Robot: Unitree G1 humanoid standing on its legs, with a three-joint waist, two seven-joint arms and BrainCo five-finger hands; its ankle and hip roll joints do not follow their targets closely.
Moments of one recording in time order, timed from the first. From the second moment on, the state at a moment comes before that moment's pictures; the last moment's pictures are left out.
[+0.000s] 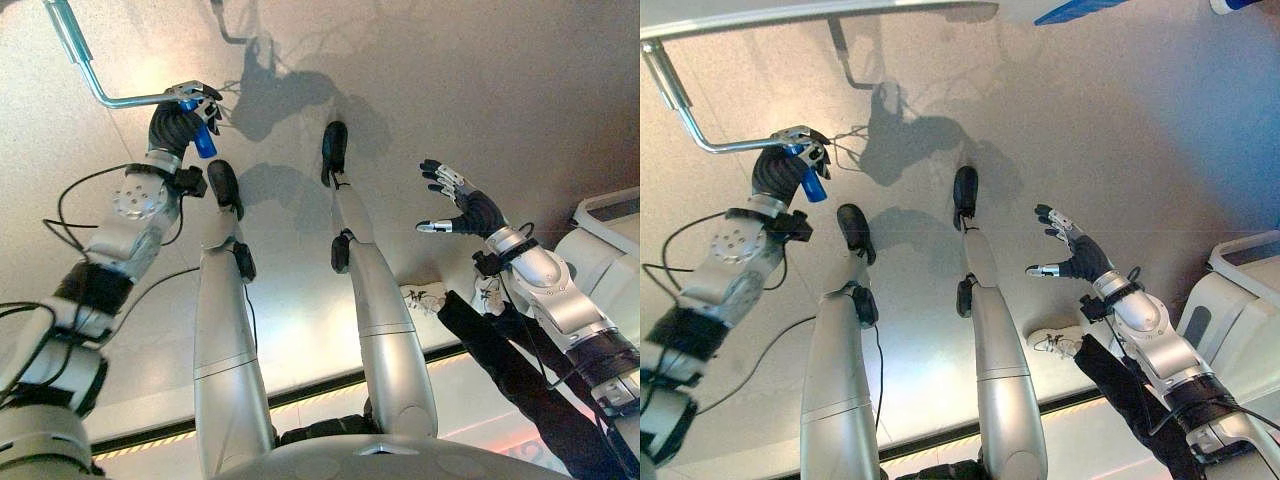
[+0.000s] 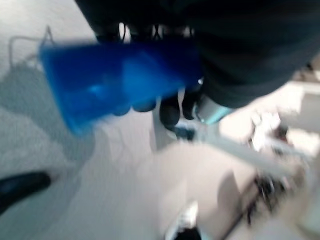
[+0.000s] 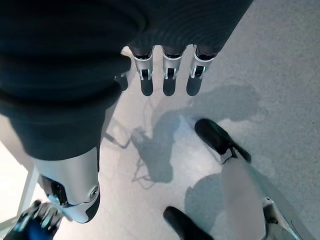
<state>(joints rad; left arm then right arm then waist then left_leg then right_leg) -0.59 0.89 -0.41 0.24 -0.76 -0.23 0.11 -0.27 -0.79 0.32 0.17 0.35 -0.31 0.10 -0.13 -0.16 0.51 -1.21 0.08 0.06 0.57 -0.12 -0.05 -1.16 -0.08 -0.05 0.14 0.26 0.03</state>
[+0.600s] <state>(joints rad) -0.06 1.01 -0.05 -0.21 -0.88 -0.28 0.00 -0.11 -0.80 0.20 0.13 0.32 -0.31 0.12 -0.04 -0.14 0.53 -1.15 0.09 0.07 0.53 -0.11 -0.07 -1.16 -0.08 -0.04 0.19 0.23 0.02</state>
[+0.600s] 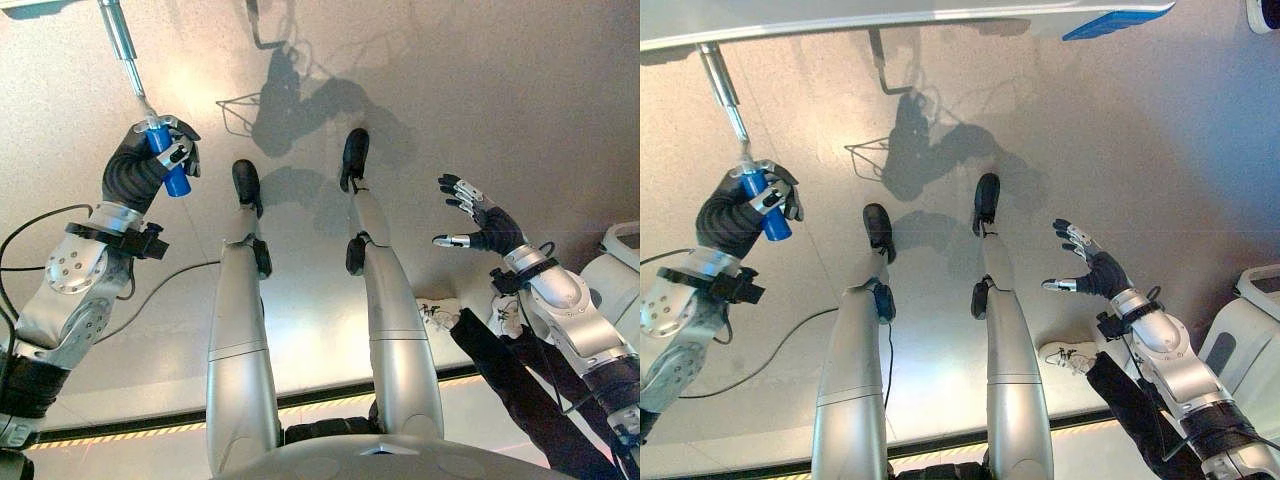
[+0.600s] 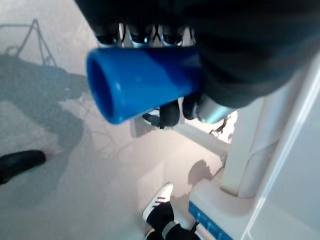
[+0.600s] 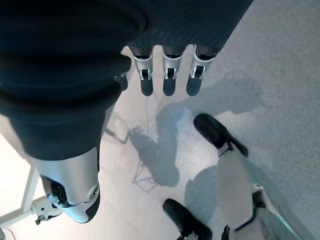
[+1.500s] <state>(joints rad) -0.04 0.90 0.00 -0.04 -0.88 -0.32 0.01 -0.06 -0.84 0.16 0.12 0.32 -0.32 0.13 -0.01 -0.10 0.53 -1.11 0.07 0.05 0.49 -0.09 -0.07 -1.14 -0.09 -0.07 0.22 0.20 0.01</state>
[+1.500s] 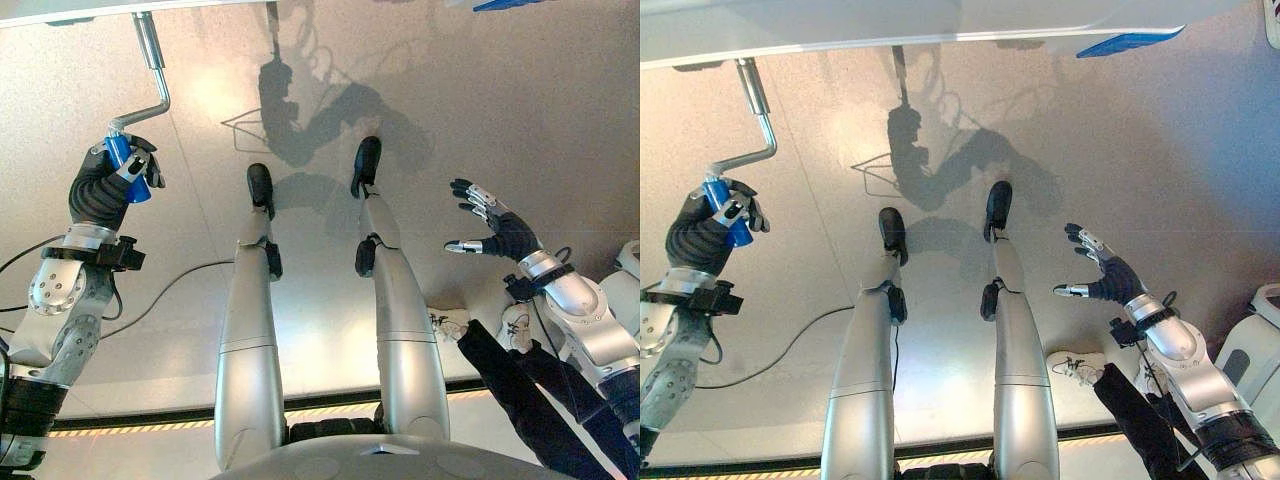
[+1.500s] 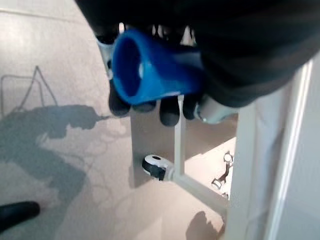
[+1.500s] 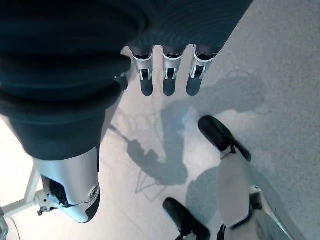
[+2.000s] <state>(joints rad) -0.38 0.81 -0.11 0.38 -0.84 -0.32 0.11 -0.15 -0.84 0.18 0.14 0.33 -0.32 0.12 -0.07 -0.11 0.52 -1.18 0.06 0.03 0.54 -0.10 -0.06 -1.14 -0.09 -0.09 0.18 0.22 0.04</state>
